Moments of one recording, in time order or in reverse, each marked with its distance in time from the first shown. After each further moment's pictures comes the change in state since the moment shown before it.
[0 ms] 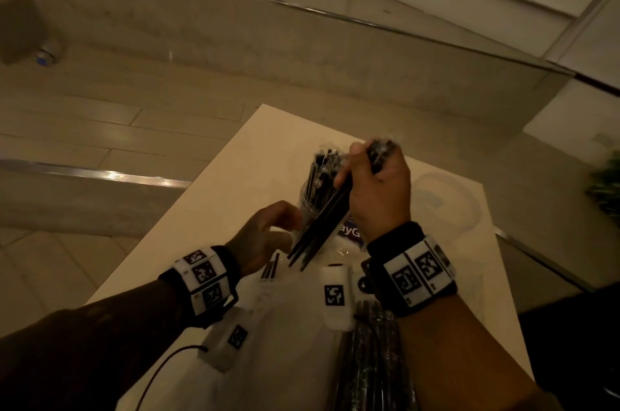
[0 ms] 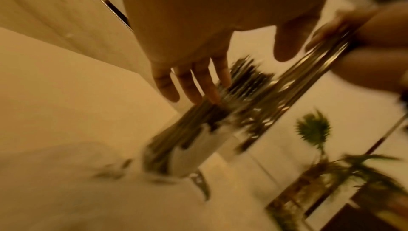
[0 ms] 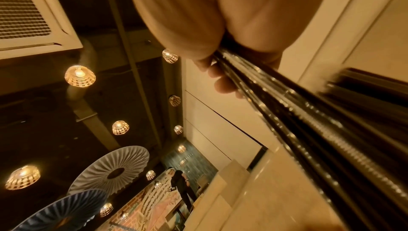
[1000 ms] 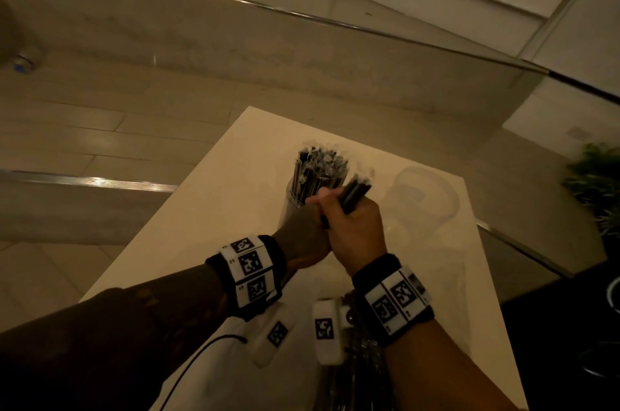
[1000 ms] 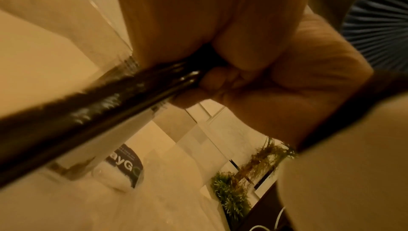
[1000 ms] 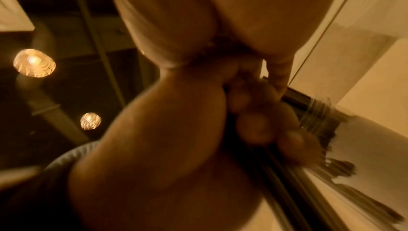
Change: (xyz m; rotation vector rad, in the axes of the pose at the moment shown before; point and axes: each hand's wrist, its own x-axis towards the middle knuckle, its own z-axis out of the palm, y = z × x) left_hand 0.009 0.047 0.068 0.146 -0.129 0.145; right_hand -0.042 0.025 -0.018 -0.085 -0.111 0.212
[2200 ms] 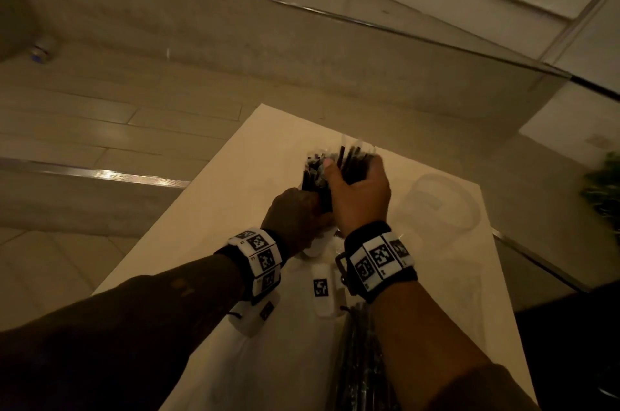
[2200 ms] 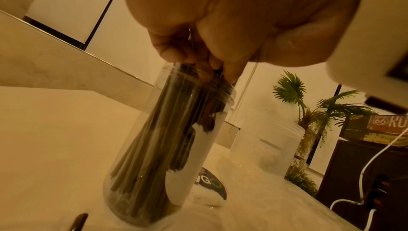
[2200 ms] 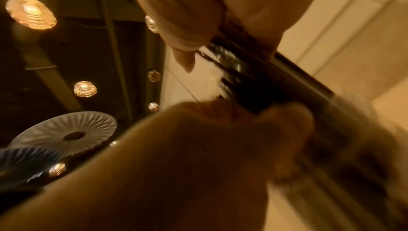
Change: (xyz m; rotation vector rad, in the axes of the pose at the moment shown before) left_hand 0.038 -0.063 -0.033 0.708 0.262 0.064; right_hand 0.056 0.002 0.032 -0.107 0.271 -0.112
